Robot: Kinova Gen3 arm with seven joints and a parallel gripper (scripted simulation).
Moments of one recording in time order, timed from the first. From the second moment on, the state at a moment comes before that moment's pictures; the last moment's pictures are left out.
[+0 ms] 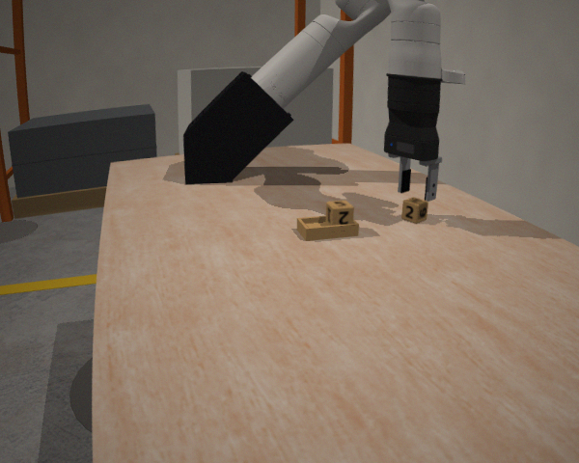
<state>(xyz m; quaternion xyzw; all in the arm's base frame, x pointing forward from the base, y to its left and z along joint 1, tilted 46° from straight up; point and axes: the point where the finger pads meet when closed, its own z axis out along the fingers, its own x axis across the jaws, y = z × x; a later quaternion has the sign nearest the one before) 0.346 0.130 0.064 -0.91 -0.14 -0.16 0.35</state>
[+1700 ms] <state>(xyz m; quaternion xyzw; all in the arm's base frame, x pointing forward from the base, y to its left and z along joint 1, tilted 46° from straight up) 0.352 0.149 0.045 -0.91 -0.14 -0.16 0.35</state>
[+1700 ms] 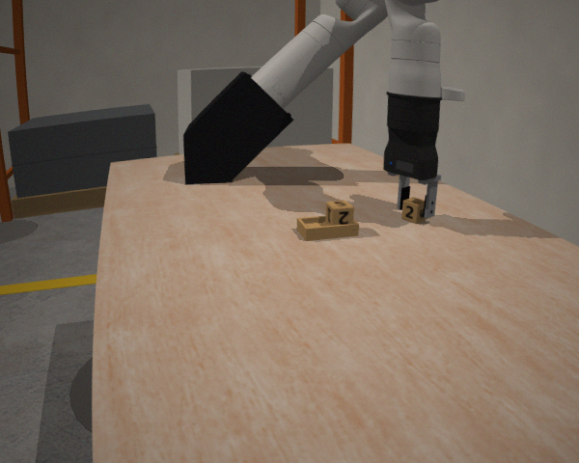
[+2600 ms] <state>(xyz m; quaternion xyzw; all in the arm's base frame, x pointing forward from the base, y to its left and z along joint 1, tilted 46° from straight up) 0.352 0.149 0.045 -0.91 -0.14 -0.16 0.35</state>
